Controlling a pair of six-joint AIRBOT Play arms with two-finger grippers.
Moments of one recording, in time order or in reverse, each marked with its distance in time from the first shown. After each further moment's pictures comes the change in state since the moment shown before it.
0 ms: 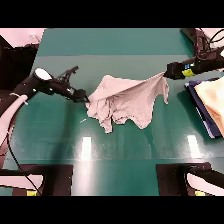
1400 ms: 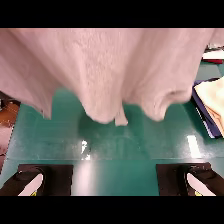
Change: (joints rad) left arm 0.107 0.619 0.806 0.293 -0.027 -0.105; right arm -0.010 0.266 0.610 -0.115 -0.022 -0.019
